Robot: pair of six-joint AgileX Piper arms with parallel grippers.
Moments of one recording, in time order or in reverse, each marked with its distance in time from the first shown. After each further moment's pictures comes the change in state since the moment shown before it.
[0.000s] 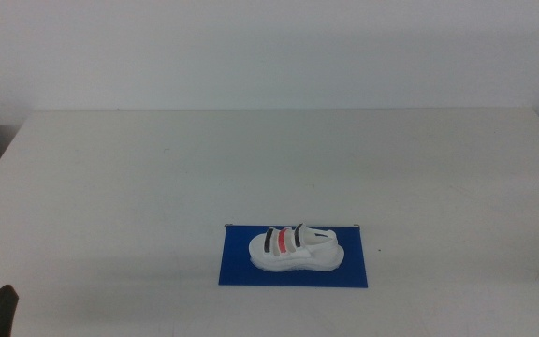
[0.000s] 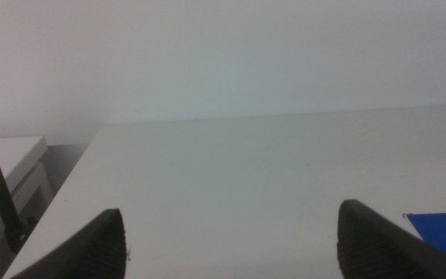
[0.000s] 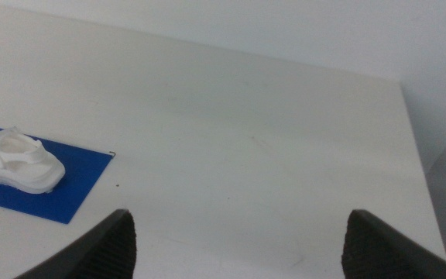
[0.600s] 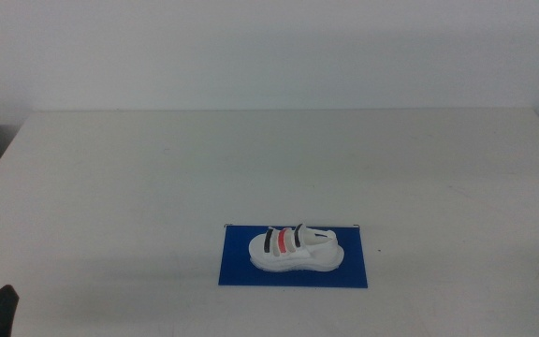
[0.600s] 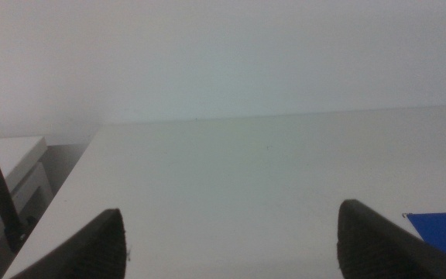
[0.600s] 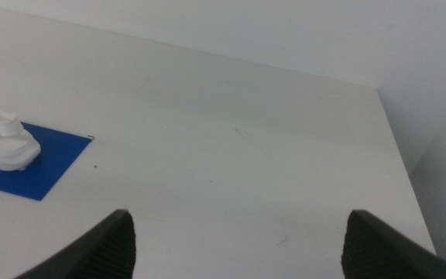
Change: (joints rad) left arm 0.000 0.000 0.000 0.000 -0.001 0.000; right arm 0.000 -0.324 0.224 -0.074 -0.004 0.023
